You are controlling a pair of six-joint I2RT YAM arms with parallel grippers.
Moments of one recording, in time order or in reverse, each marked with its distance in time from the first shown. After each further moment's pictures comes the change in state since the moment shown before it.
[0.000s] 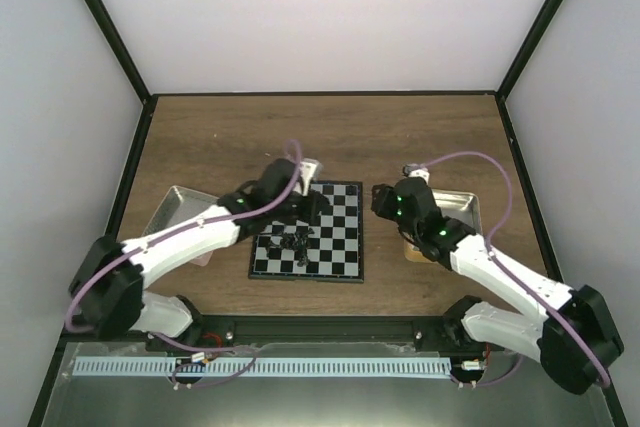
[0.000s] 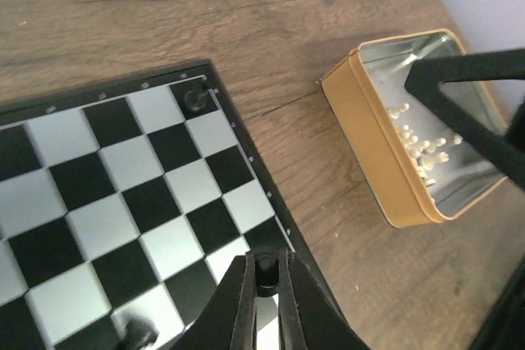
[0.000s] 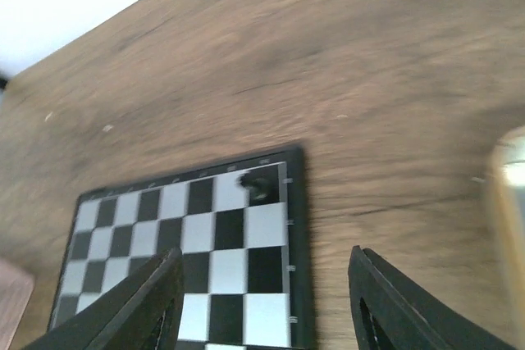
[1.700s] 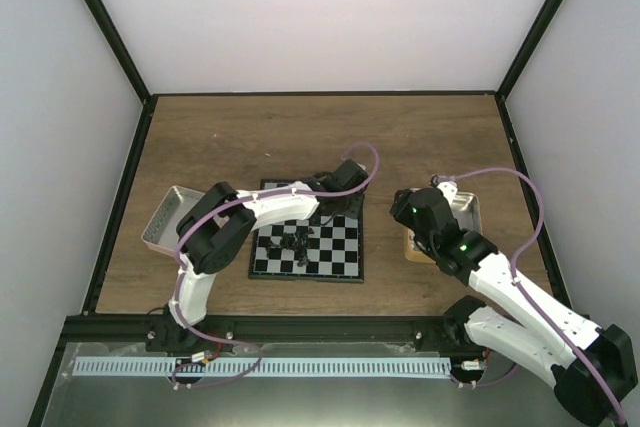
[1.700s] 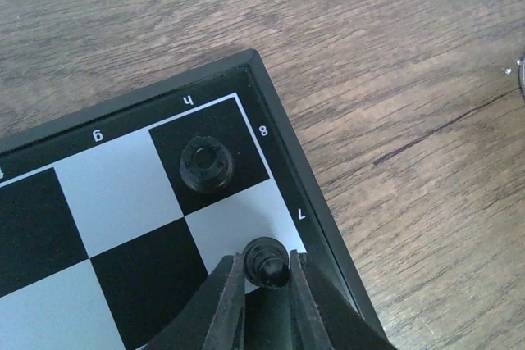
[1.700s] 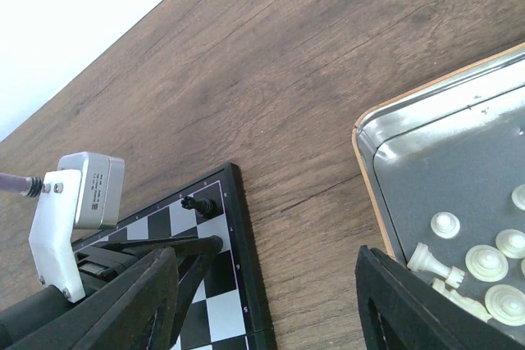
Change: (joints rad) left arm -0.141 0.715 0.503 -0.097 -0.333 0.057; right arm -0.047 -0.235 -0.028 -0.276 0.177 0.230
